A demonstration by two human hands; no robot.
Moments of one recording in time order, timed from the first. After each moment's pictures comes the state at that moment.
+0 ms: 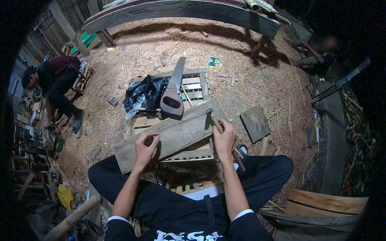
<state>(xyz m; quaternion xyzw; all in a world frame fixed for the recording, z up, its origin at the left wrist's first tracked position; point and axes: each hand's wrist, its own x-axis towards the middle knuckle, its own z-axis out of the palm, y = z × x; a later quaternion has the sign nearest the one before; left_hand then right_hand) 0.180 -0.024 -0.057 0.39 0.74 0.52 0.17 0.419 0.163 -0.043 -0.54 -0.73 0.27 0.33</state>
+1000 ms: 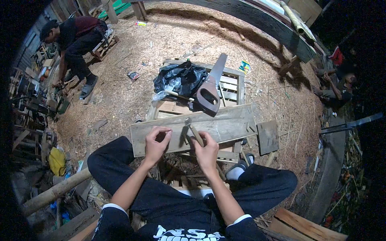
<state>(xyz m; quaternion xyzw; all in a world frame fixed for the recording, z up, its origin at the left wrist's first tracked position) 0.168 -0.074 -0.064 0.34 0.73 0.59 0.09 0.322 0.049 -0.041 -0.42 -0.72 0.49 0.25</state>
